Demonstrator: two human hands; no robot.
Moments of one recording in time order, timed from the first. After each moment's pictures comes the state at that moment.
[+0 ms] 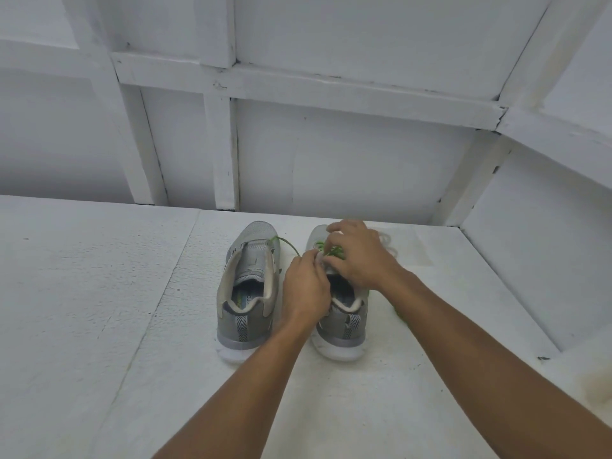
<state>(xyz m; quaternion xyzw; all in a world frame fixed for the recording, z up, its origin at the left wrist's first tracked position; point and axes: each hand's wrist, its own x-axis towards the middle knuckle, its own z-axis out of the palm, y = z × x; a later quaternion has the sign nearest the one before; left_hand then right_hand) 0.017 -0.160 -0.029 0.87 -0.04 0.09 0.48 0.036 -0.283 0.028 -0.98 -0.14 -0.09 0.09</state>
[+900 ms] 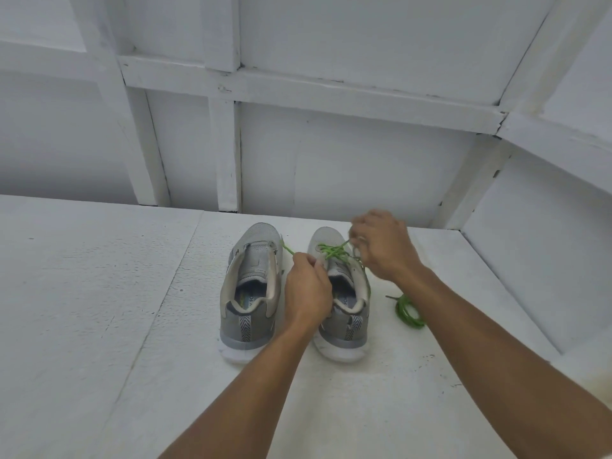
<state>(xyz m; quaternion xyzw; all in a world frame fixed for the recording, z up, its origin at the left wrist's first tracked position) 0.004 -0.158 -0.015 0.85 0.02 0.07 0.52 0.043 -0.312 0.038 -0.98 -0.09 -0.17 0.02</state>
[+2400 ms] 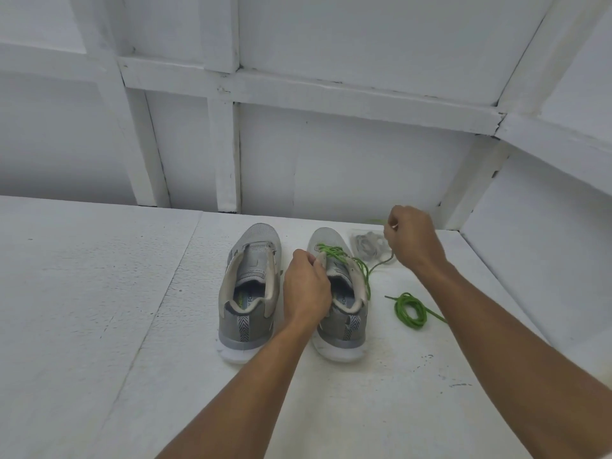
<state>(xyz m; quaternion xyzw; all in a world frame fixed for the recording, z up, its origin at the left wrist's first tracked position) 0.009 -0.161 -0.015 0.84 0.03 0.09 0.54 0.044 -0.346 0.051 -0.96 0.04 -0.24 0.13</state>
